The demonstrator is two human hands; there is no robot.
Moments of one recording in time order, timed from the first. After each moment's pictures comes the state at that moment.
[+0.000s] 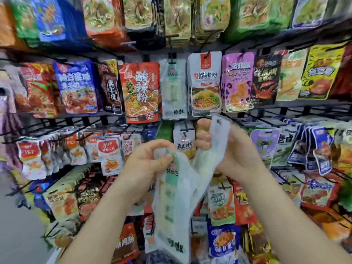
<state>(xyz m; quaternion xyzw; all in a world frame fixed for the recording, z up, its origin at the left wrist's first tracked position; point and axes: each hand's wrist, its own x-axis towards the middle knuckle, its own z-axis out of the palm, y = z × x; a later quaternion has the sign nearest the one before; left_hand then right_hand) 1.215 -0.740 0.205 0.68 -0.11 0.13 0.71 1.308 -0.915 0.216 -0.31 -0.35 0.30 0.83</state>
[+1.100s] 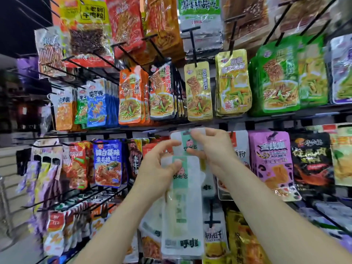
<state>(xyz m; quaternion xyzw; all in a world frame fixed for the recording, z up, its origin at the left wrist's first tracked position) 1.309 -0.714 0.332 0.79 -0.05 0.41 0.46 1.398 -0.827 0.369 -0.54 -0.28 0.00 0.79</state>
